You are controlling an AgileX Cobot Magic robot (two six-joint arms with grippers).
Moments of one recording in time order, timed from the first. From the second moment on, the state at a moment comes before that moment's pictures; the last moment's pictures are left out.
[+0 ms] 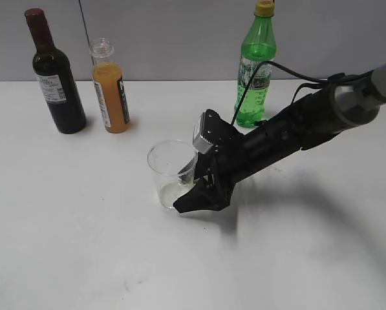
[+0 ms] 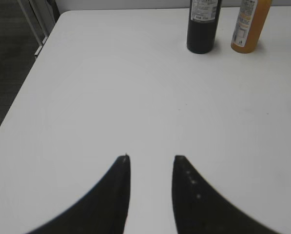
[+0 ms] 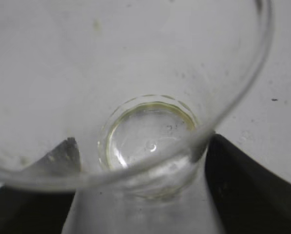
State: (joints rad) left arm 0.01 -0.01 -0.49 -0.02 1.09 0.08; right arm 0.40 2.28 -1.26 -1.83 -0.95 1.02
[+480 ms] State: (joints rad) left arm 0.01 -0.01 -0.49 -0.02 1.09 0.08; right arm 0.38 2.19 -1.11 -1.79 -0.77 1.01
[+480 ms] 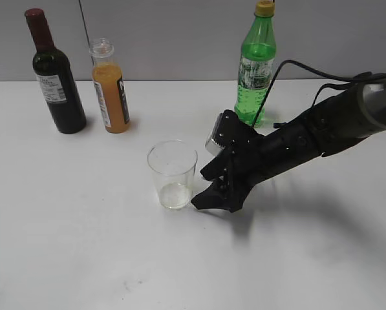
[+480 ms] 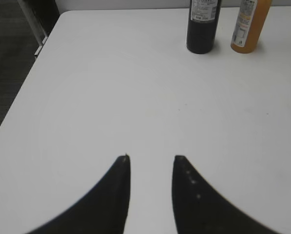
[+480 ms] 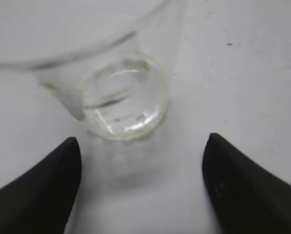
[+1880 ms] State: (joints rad) left arm 0.01 -0.01 -0.49 -0.02 1.09 0.08; right arm 0.14 1.79 -1.17 -0.76 0.87 0.94
